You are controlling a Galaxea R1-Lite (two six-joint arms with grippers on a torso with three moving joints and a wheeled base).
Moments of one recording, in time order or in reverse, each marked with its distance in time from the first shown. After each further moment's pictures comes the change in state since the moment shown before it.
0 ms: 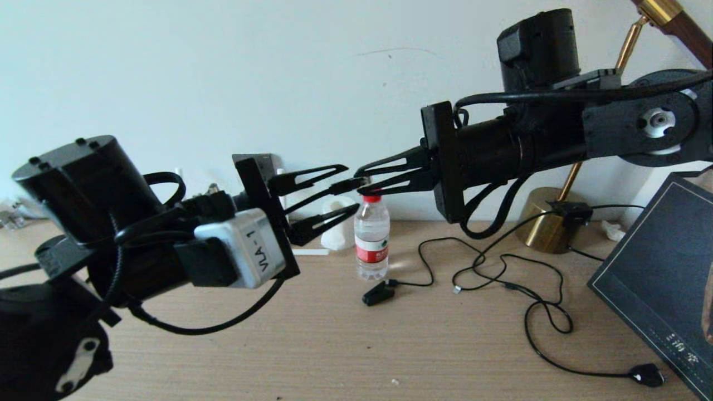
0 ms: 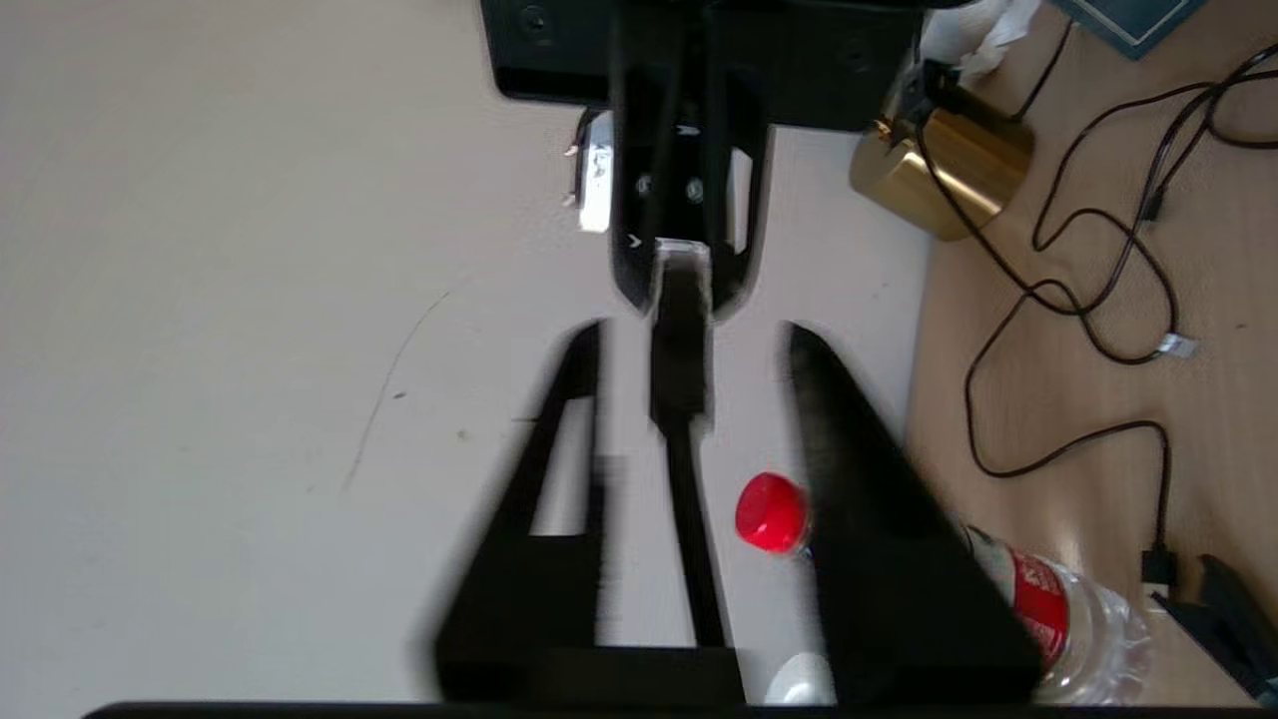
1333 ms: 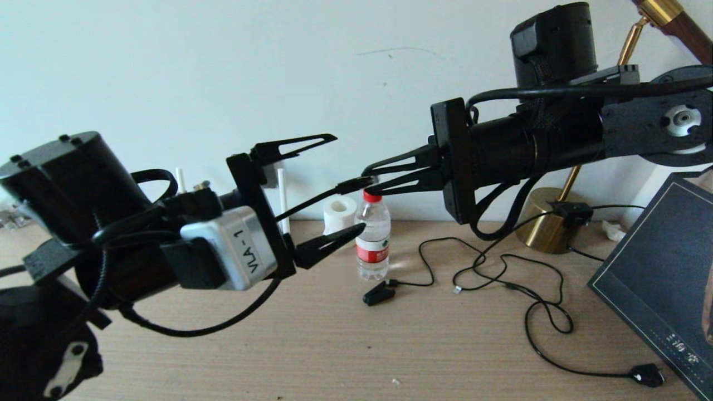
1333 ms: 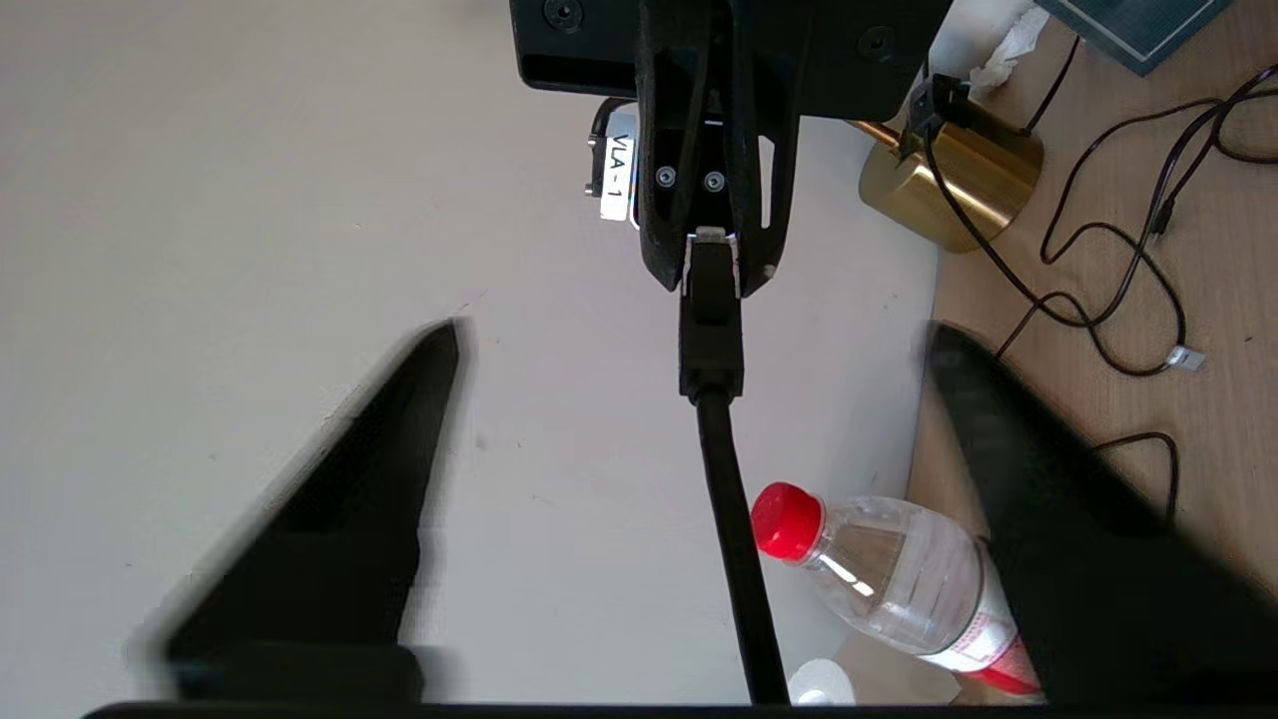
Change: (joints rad) left arm -0.002 -0.021 0.004 -0.002 0.000 -0.003; right arm -0.003 -0.035 0.037 -0.004 -0.004 -0.006
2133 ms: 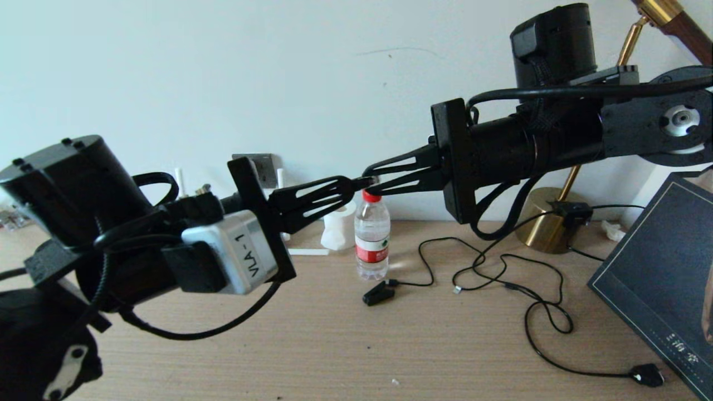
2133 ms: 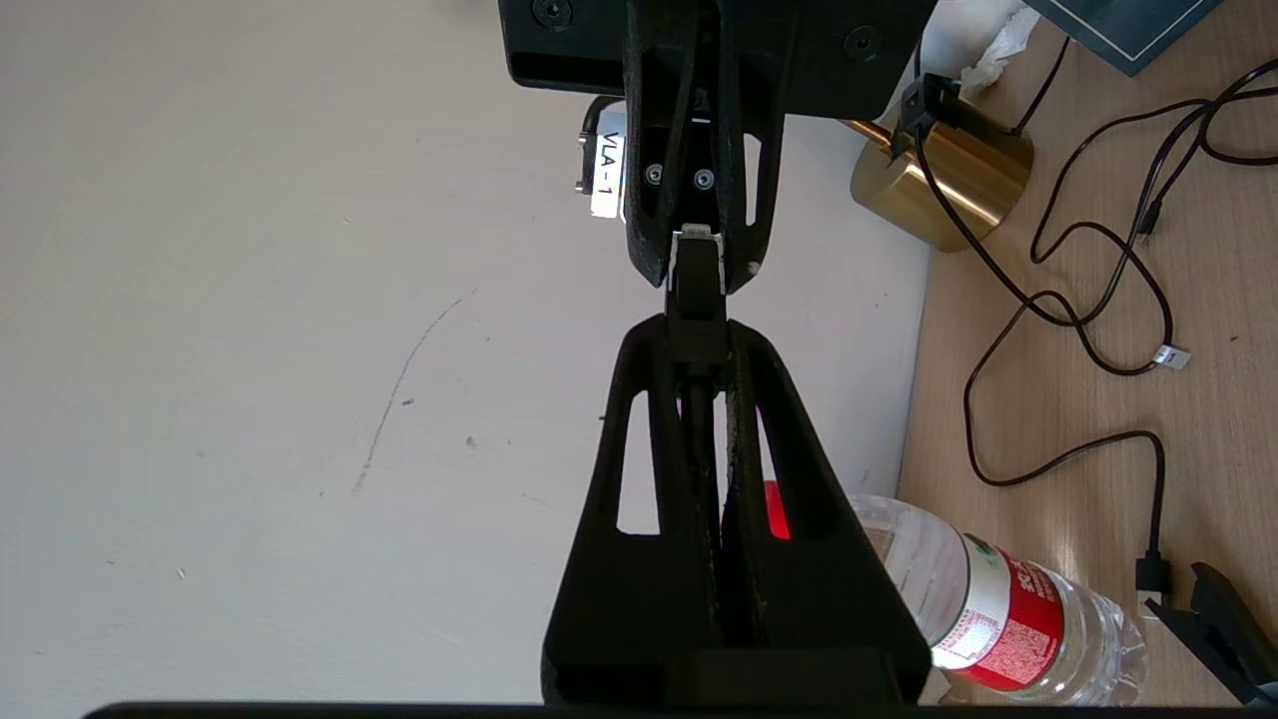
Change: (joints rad) left arm -0.007 0.000 0.011 0.001 -0.001 0.000; right arm 0.000 0.002 -0.001 0.000 0.000 0.000
